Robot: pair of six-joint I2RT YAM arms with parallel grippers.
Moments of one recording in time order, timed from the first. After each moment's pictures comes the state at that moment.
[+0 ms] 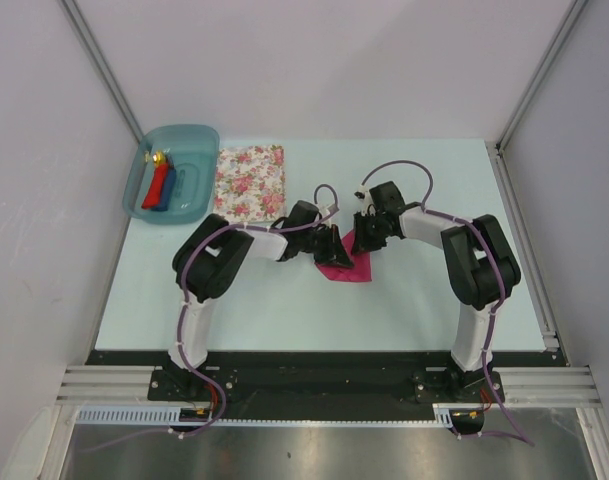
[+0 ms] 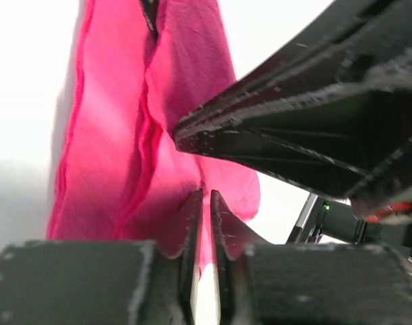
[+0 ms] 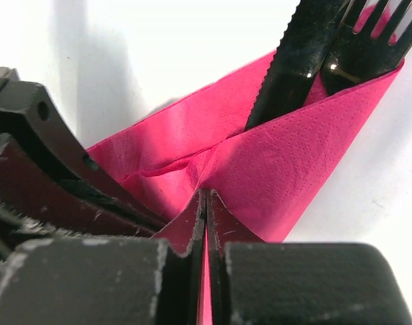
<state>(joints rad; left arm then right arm) -0.62 2.14 1.19 0.22 0.66 -0.75 0.40 1.93 1.20 -0.30 -0.34 0.26</state>
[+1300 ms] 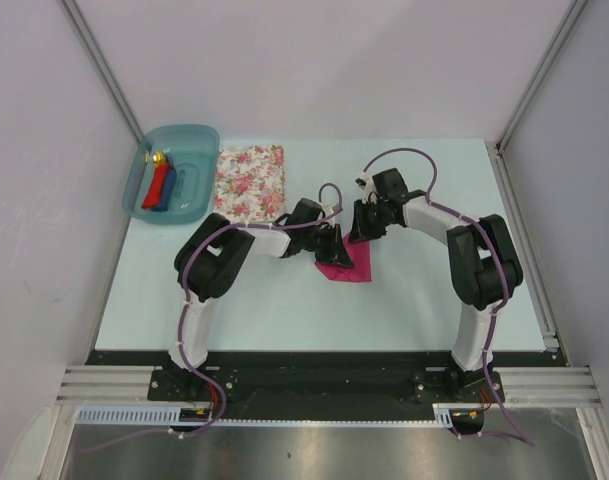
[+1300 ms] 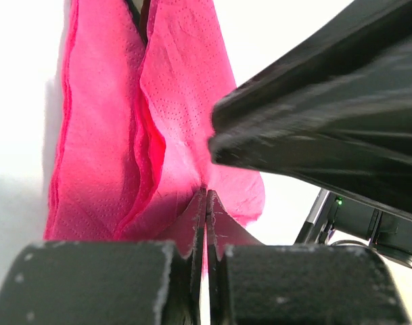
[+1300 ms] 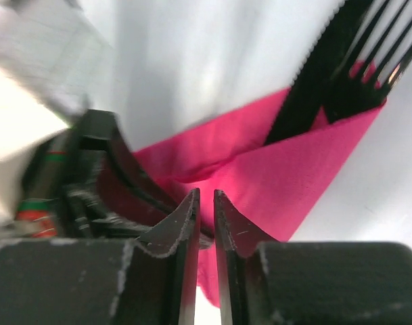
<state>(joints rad) -0.63 2.14 1.23 0.14 0.65 -0.67 0.37 1.92 1.31 -0.39 -0.41 0.26</state>
